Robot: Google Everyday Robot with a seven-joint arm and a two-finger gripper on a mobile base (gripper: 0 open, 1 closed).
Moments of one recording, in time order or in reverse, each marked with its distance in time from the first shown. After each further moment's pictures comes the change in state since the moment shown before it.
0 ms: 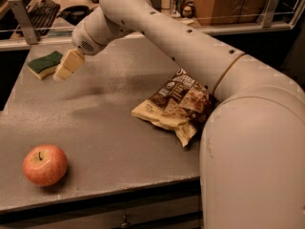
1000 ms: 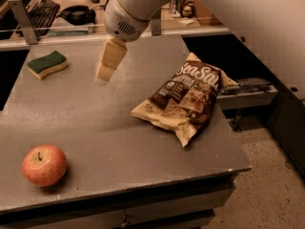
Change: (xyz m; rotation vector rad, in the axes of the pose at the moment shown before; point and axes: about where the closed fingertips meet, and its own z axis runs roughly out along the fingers) arm 0.016 0.071 -0.161 -0.018 0.286 -0.106
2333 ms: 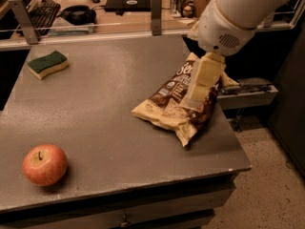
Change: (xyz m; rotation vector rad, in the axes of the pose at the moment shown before) arm 0.158 0.068 -0.135 0.047 0.299 0.110
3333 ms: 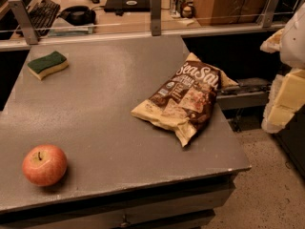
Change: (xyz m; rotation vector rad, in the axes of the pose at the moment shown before) arm 0.115 0.050 -0.069 0.029 0.183 0.156
